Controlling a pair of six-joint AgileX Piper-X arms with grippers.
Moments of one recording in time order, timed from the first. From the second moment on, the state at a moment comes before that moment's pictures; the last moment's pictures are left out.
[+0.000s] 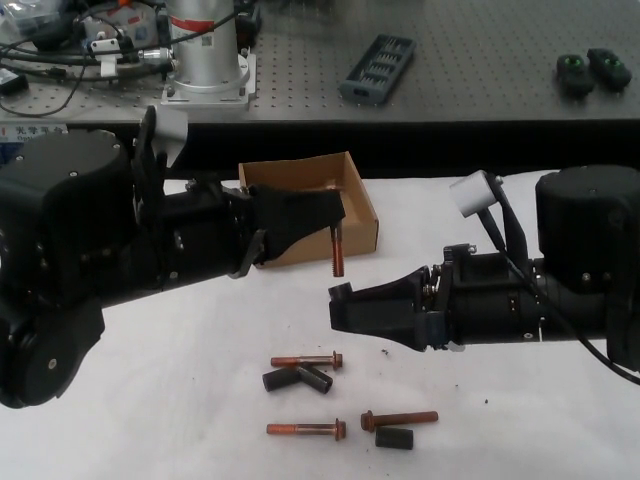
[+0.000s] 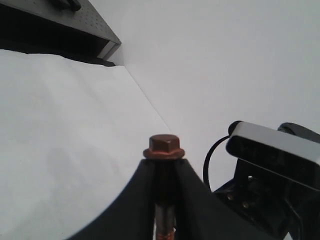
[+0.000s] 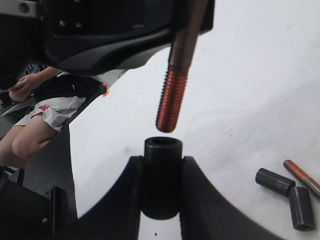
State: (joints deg) left arm -25.1 86.4 -38.9 -34.9 40.1 -44.2; right arm 35.6 84.4 -36.6 -17.0 -45.5 19.4
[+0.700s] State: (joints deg) left arm -25.1 86.4 -38.7 -35.0 38.4 -45.5; right arm 35.6 84.4 -36.6 -19.6 -44.0 22.0
